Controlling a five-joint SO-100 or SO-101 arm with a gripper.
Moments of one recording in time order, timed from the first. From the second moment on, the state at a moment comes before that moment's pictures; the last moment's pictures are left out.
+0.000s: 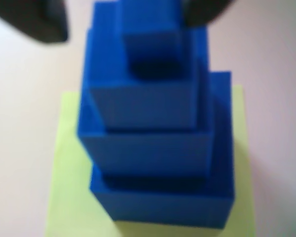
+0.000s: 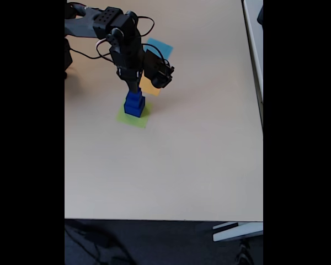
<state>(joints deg) 30.9 73.3 53.3 97.5 71.6</state>
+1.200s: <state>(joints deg) 29.2 78.9 50.0 97.5 71.0</state>
